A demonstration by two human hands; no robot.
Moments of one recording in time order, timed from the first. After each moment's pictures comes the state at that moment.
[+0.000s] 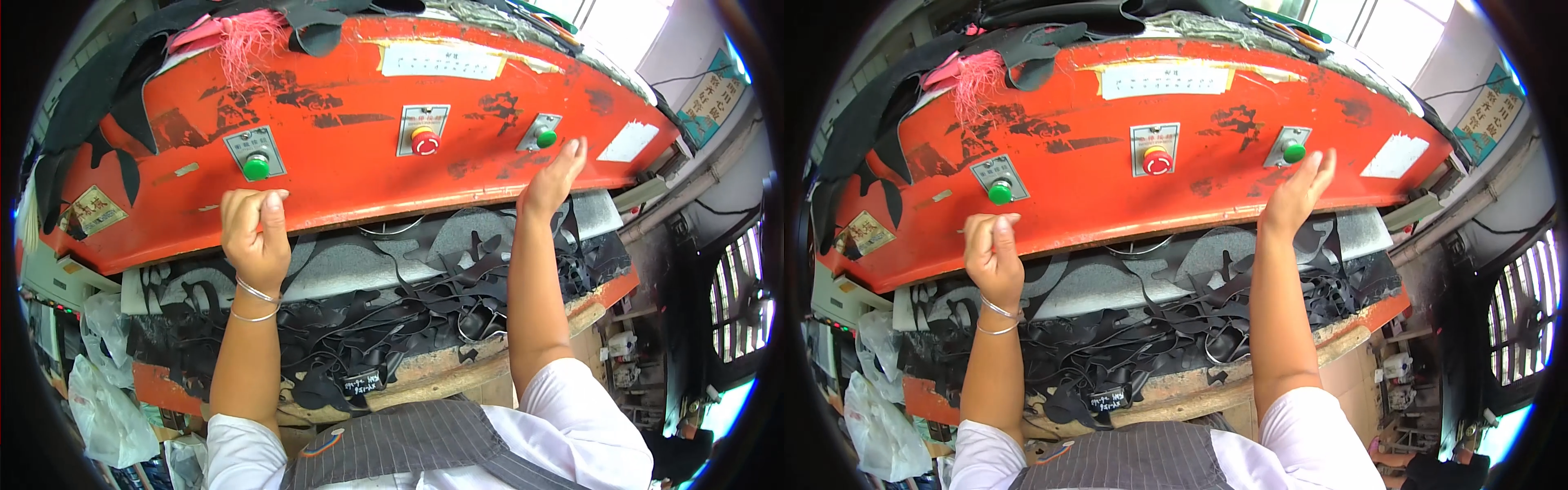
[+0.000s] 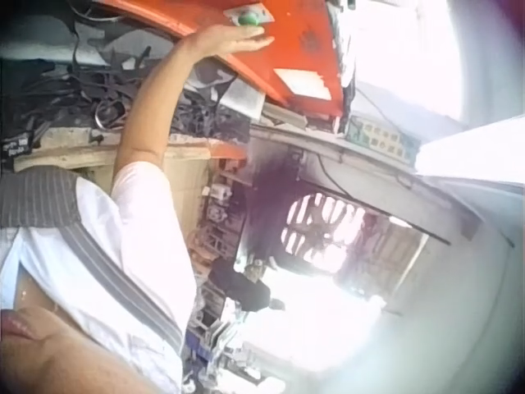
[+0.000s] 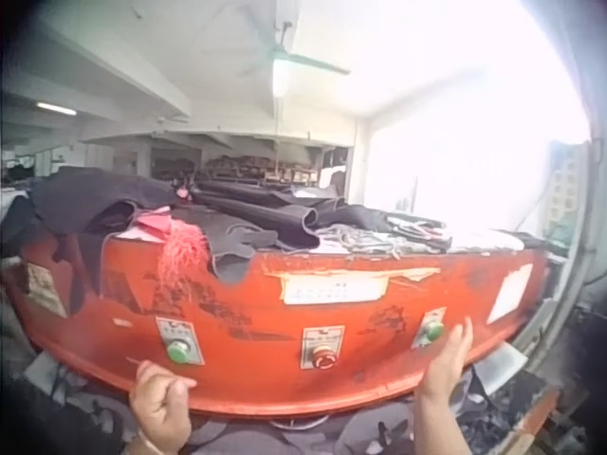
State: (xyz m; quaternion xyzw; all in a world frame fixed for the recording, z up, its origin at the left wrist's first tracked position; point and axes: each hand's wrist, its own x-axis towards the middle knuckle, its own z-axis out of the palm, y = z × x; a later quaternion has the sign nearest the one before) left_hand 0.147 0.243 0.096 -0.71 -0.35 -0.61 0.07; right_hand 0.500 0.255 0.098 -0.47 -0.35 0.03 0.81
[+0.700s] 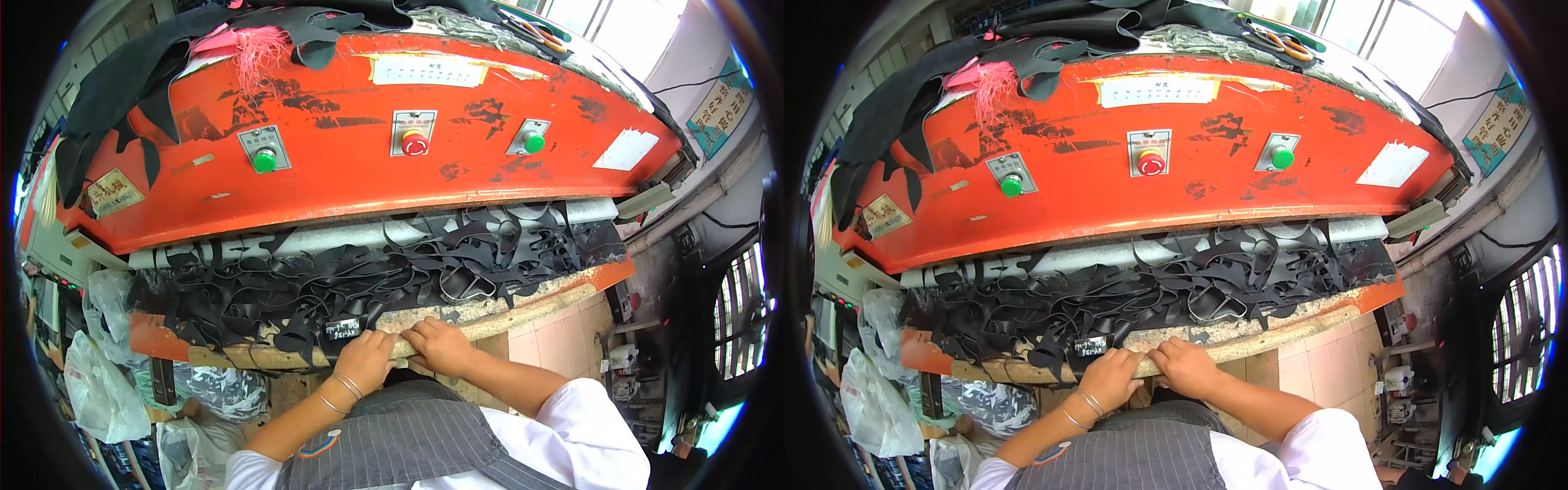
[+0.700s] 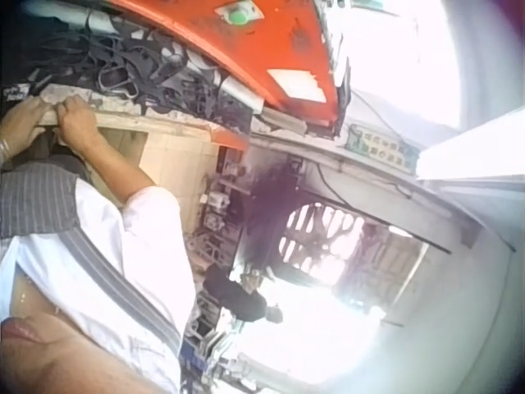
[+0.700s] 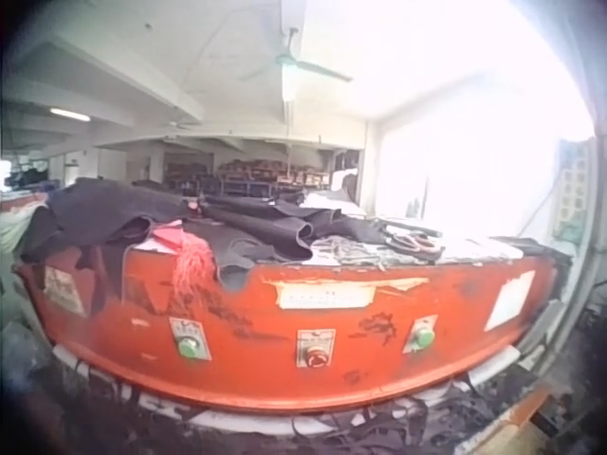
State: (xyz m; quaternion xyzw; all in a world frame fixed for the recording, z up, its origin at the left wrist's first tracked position) left_hand 0.213 -0.035 -0.056 -0.89 -0.37 -0.18 -0.19; right_hand 0.423 -0.043 -0.061 -0.44 -0.88 0.09 0.16
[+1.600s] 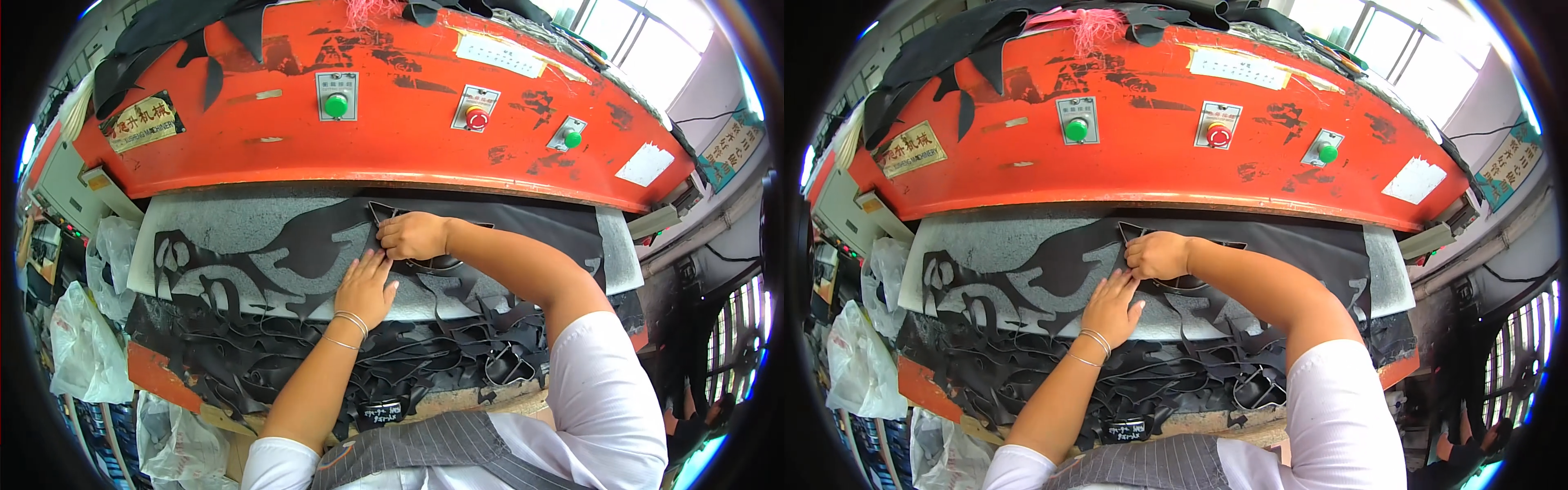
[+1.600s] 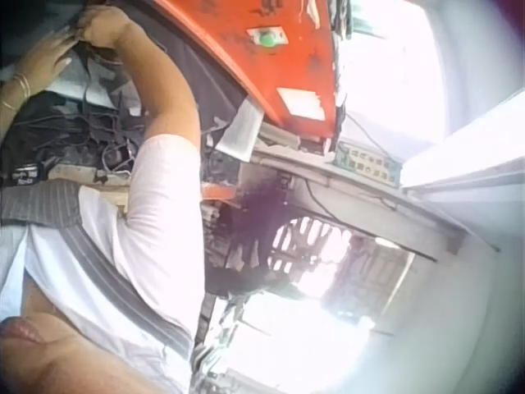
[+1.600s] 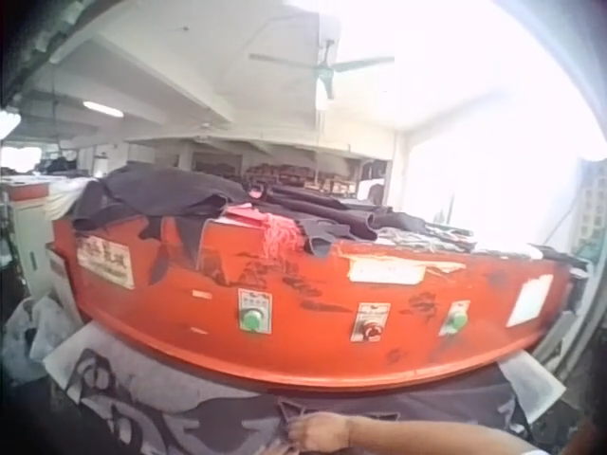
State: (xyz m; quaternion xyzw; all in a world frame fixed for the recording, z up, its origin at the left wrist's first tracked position) left_hand 0.176 0.252 -0.077 -0.82 -0.50 -0.24 -0.11; right_hand 0.351 0.382 -0.011 0.03 -1.00 -0.06 0.06
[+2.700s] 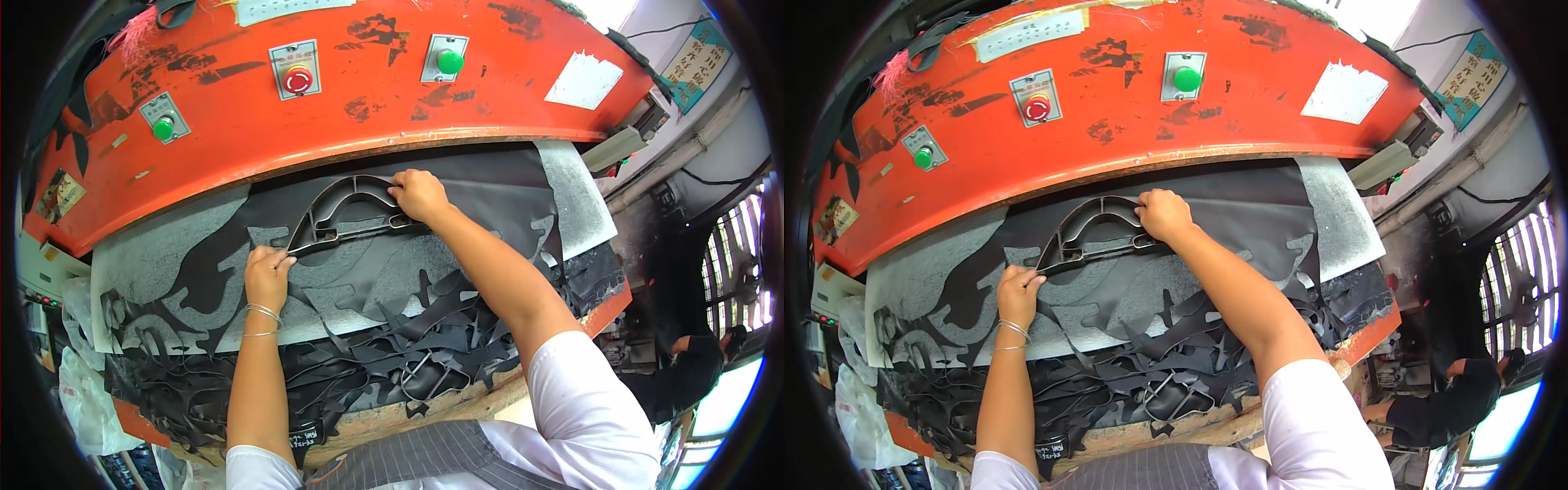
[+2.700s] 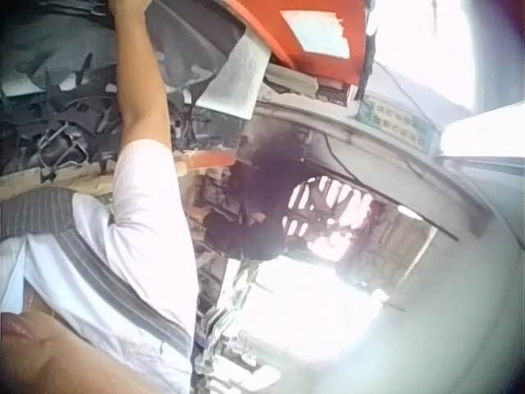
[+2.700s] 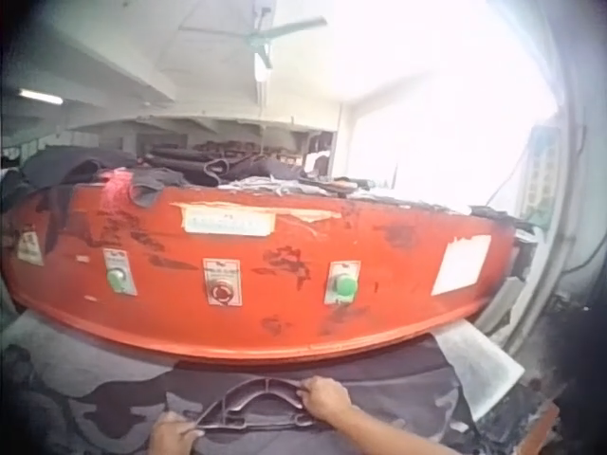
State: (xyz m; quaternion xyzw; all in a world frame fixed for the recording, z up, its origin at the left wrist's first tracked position) left_hand 0.262 0.342 -0.079 -0.73 -0.55 -0.39 -0.12; right_hand 0.580 0.407 -0.038 -0.70 -0.67 0.17 0.19
